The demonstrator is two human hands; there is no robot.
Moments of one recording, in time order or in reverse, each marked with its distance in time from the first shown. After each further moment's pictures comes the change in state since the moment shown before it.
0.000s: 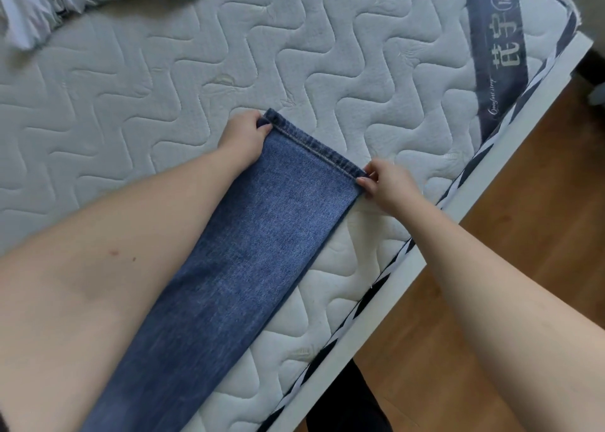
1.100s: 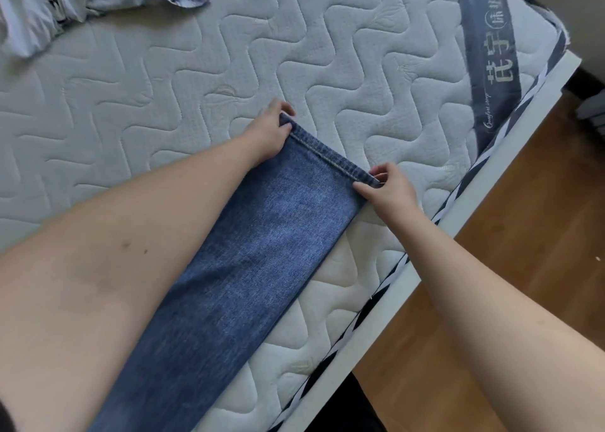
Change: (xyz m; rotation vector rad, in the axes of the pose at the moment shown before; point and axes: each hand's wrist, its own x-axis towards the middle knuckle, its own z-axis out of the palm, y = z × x) left_hand 0.016 0.032 0.003 -0.105 -0.152 0.097; right_hand -0.005 -0.008 0.006 0.360 0.191 0.157
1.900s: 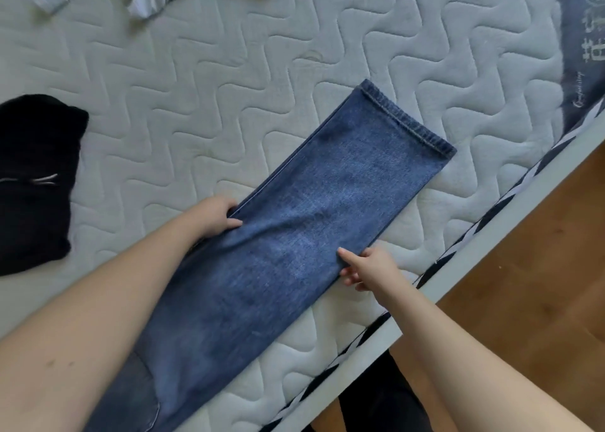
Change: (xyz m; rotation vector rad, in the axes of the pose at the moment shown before) left_hand -0.218 -0.225 -0.061 0.382 -0.347 -0.272; right_hand -0.183 0.025 0.126 0.211 -0.485 0.416
